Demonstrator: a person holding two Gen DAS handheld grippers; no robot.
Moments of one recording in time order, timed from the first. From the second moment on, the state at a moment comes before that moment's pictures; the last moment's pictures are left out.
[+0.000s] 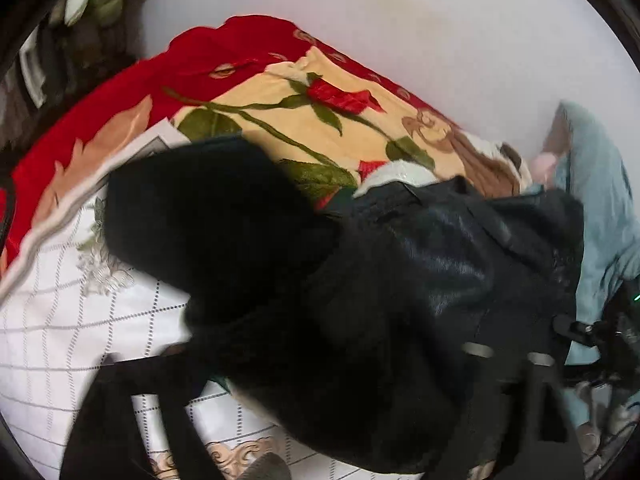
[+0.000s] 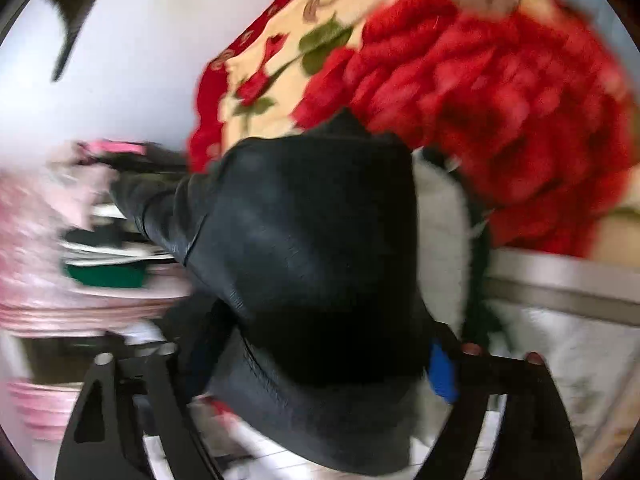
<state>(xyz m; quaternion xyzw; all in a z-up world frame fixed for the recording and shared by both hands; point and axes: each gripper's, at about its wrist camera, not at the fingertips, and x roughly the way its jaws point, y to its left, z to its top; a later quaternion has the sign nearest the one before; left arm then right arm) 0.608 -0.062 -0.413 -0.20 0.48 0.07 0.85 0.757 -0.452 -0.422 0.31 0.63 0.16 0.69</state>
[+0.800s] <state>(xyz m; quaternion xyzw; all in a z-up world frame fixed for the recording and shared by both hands) 0.459 -0.058 -0.226 0.02 0.44 0.00 0.90 0.492 -0.308 -0.217 0.04 0.52 -0.15 0.84</state>
